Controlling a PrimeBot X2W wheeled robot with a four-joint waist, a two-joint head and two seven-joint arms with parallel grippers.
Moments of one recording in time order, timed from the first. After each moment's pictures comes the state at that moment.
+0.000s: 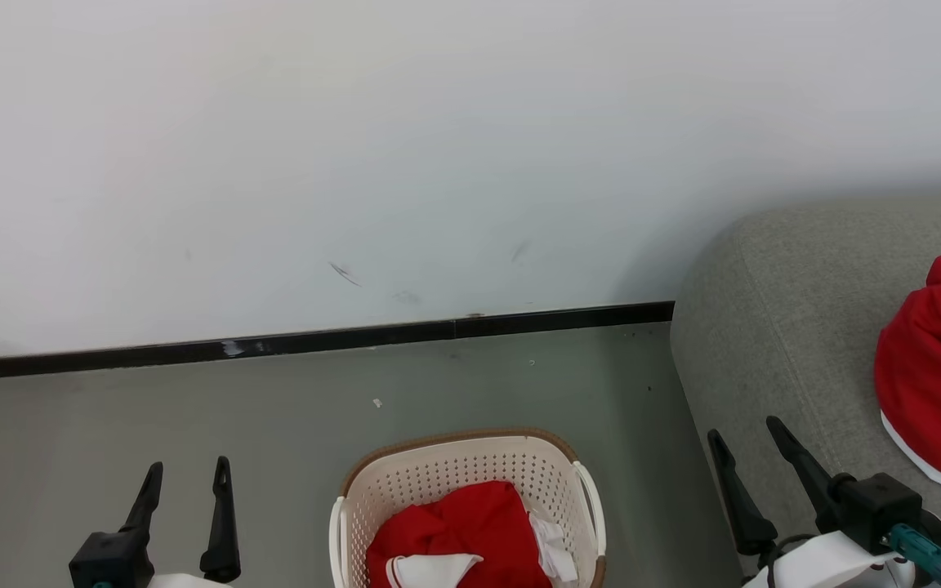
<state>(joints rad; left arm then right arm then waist) 0.01 0.16 -0.18 0.16 -0.40 0.21 -0.25 0.04 -0.04 0.03 0.11 0.04 0.12 -0.26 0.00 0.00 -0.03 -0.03</state>
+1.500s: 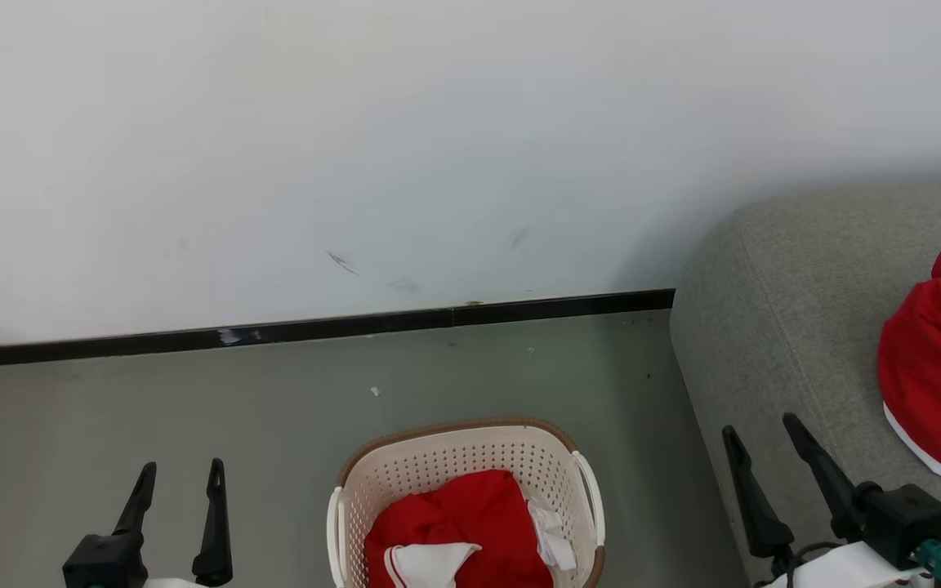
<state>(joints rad) 0.03 0.18 -0.18 0.15 -0.38 0.20 -0.25 0.10 -0.04 0.02 0.01 0.07 0.12 -0.26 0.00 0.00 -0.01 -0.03</state>
